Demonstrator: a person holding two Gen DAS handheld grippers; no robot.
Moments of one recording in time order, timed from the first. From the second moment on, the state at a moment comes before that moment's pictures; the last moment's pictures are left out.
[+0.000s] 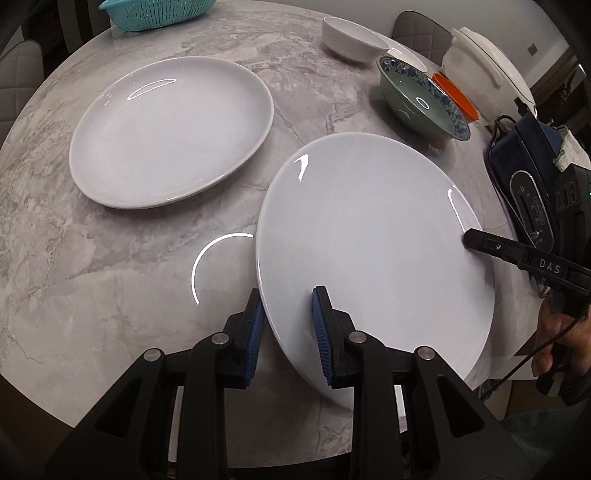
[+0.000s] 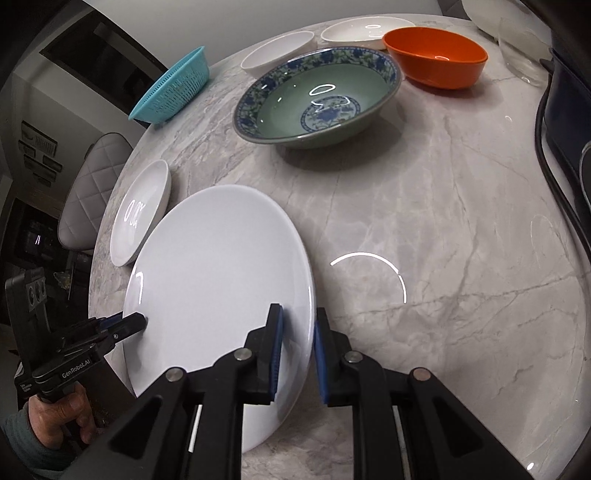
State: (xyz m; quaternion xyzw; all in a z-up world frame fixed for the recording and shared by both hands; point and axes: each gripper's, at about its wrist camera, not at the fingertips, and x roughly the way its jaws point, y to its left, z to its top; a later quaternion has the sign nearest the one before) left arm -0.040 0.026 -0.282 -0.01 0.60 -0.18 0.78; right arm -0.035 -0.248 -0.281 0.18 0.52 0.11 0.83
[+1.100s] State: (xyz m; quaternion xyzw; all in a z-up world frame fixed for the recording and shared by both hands) left arm -0.027 0.172 -0.170 -0.12 0.47 -0.07 0.87; right arm -0.061 -0.287 -0.218 0.39 0.39 0.19 0.81
